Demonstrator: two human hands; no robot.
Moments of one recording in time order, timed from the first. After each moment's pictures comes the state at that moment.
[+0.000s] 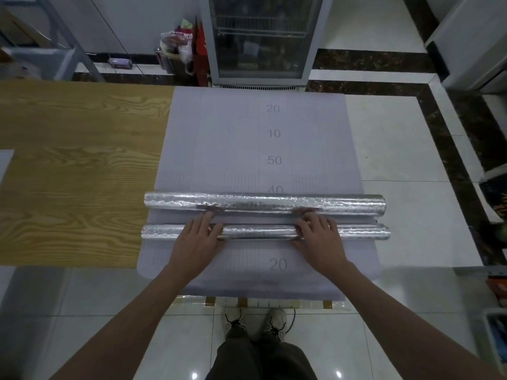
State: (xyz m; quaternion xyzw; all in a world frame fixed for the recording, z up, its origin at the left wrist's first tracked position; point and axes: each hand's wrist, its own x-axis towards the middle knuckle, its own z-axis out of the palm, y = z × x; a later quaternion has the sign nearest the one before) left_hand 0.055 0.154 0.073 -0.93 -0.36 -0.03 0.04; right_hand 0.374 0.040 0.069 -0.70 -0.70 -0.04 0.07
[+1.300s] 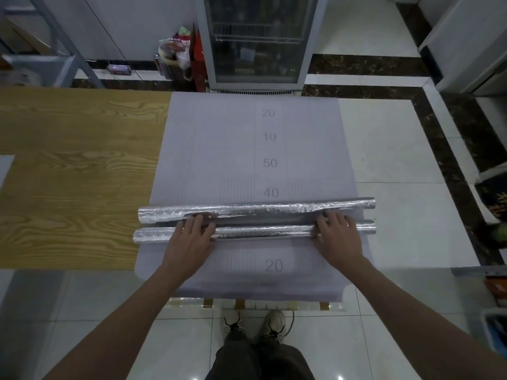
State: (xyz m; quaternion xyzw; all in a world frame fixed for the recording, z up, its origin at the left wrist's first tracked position) left_hand 0.054 0.156 0.087 -0.91 -0.39 0.07 0.07; right_hand 0.417 0.033 0.076 -0.75 -0.66 -0.08 0.02
